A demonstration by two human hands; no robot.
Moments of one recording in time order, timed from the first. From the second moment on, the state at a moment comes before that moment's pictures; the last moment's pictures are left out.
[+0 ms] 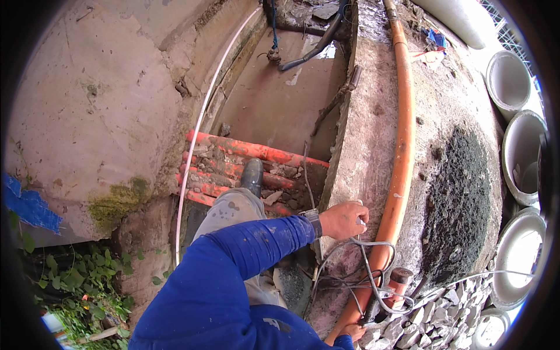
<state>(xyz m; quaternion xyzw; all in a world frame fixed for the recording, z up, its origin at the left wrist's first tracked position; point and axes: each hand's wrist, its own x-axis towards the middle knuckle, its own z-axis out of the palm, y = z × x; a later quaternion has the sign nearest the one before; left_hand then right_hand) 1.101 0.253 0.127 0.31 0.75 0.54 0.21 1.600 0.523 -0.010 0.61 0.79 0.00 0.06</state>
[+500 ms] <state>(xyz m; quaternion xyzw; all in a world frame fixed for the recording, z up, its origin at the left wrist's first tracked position) 1.106 0.253 0.124 0.30 0.76 0.54 0.20 1.596 0.518 -0.003 0.53 0.84 0.08 0.11</state>
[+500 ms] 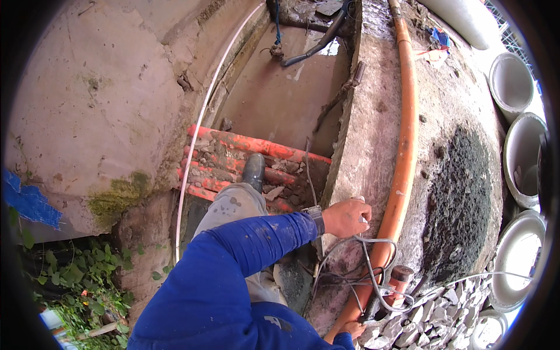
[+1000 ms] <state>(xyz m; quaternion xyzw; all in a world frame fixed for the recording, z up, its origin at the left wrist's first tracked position) 1.105 0.252 0.131 0.30 0.75 0.54 0.21 1.573 0.507 0.018 0.61 0.79 -0.02 0.07</state>
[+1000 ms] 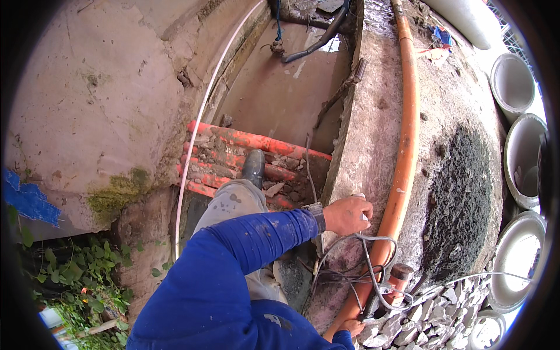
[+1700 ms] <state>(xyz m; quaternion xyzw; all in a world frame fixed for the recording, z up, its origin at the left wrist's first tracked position) 1.103 0.257 0.126 0.31 0.75 0.55 0.21 1.582 0.512 0.014 0.59 0.80 0.00 0.11</state>
